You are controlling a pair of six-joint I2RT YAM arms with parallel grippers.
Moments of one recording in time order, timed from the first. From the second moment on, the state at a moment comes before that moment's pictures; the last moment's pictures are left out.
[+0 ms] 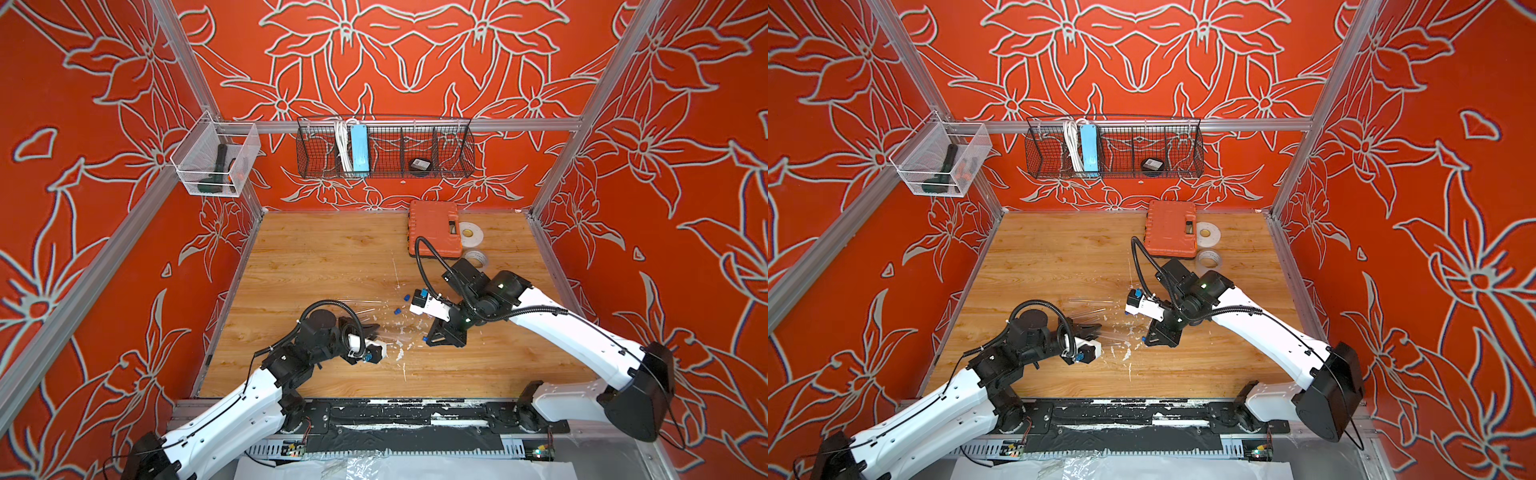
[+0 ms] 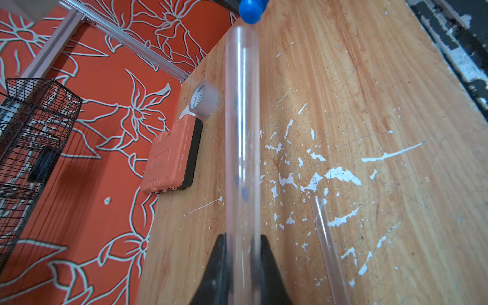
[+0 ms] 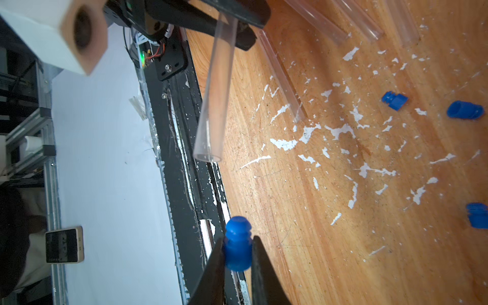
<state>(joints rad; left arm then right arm) -0.64 0.68 0.35 -0.13 0.32 1.08 0.79 1.32 1.16 -1.08 -0.59 -0.34</state>
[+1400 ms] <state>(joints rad) -0.69 0.68 0.35 -0.11 0.22 1.13 0.85 1.48 1.31 -1.12 -0.61 -0.29</state>
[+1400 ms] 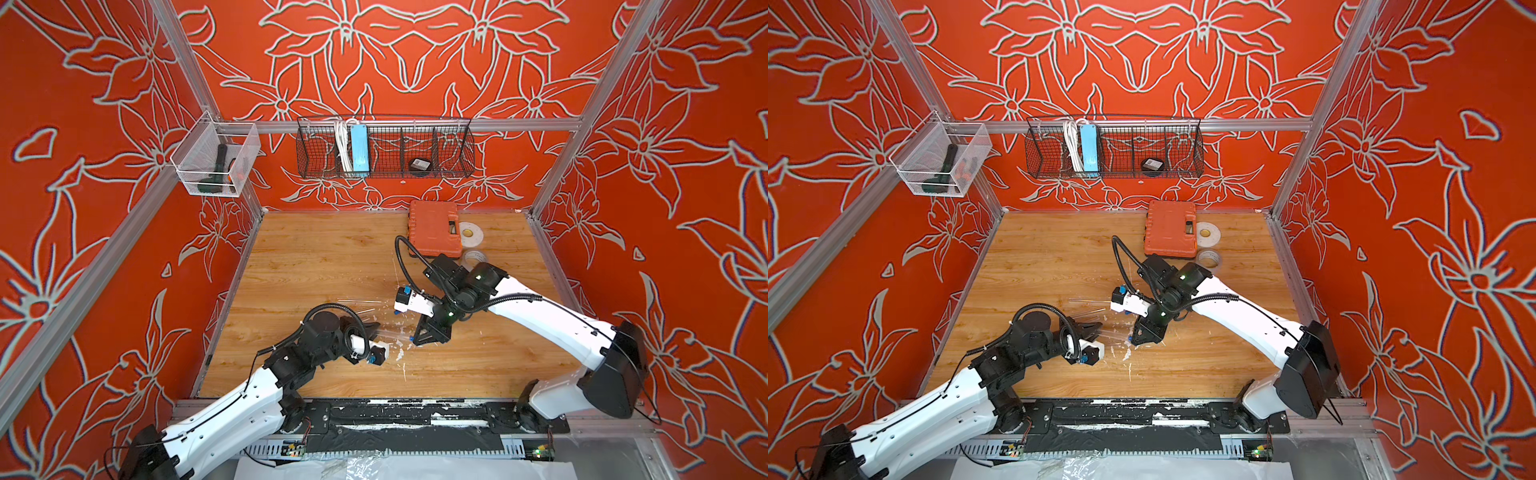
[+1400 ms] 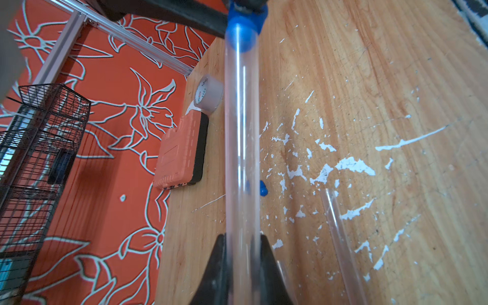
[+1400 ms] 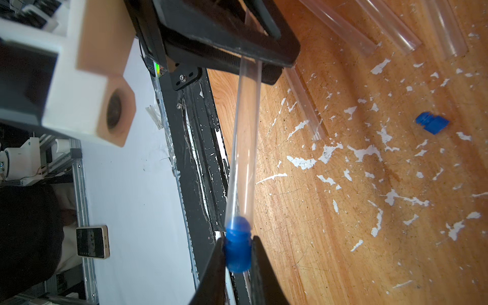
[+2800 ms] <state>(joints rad) -0.80 0.64 0.32 0.02 0.22 1.11 0.77 1.33 1.32 -0.82 -0.66 -0.16</state>
